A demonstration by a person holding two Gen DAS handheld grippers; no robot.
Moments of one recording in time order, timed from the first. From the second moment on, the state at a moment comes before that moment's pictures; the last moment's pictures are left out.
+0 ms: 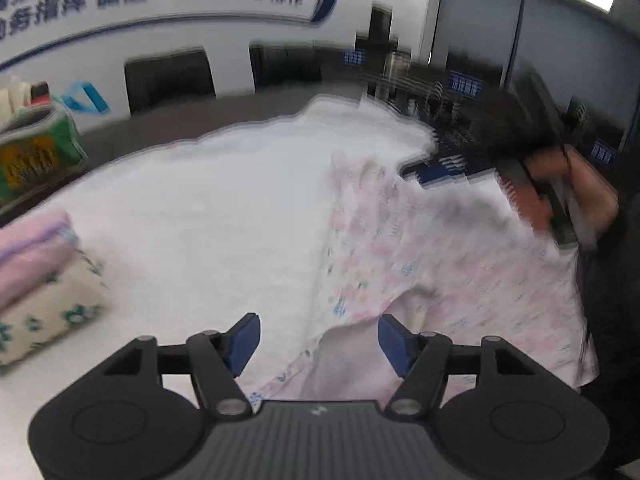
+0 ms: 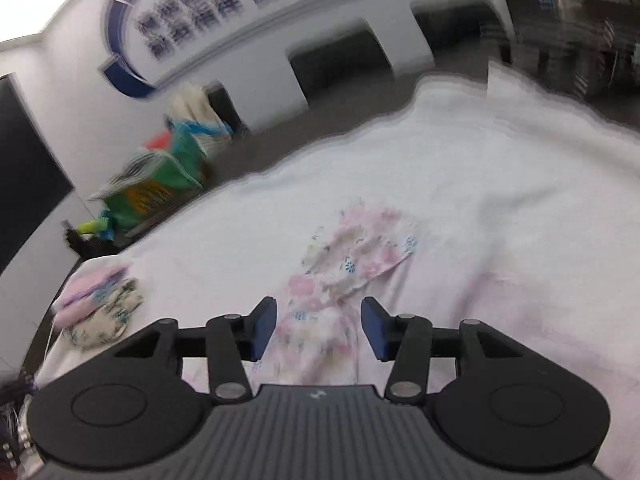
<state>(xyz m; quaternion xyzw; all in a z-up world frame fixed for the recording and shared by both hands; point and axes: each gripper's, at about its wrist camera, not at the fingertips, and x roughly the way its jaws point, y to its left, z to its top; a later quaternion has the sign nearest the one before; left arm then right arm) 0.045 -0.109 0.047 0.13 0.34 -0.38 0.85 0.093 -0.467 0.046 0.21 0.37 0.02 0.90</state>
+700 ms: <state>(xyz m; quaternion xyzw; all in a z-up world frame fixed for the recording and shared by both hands) 0.070 -0.149 0.018 0.21 0.34 -0.34 0.85 0.148 -0.459 0.025 0.14 0.38 0.02 0.91</state>
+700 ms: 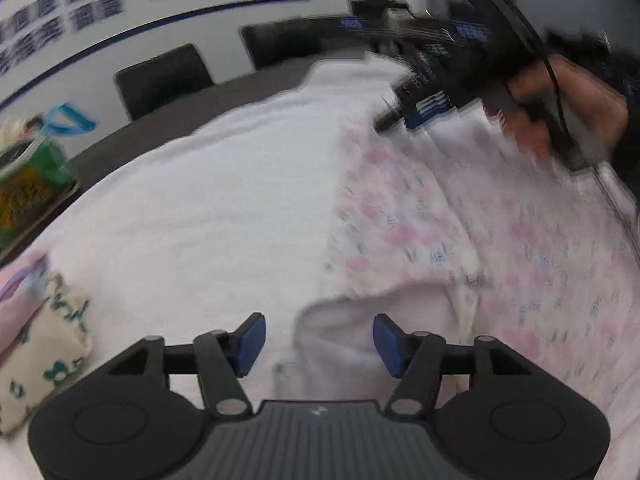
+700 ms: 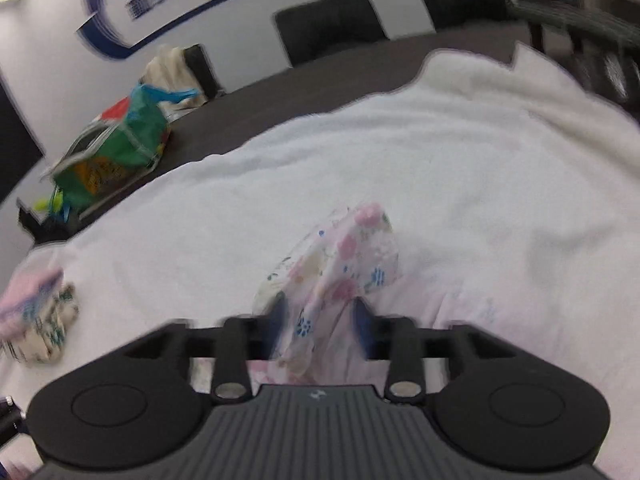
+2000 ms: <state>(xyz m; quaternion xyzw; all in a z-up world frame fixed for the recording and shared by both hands) 0.032 0.018 0.025 -0.06 0.41 -0.18 0.89 -0.138 -0.243 0.031 -0.09 0.22 0.42 0.87</state>
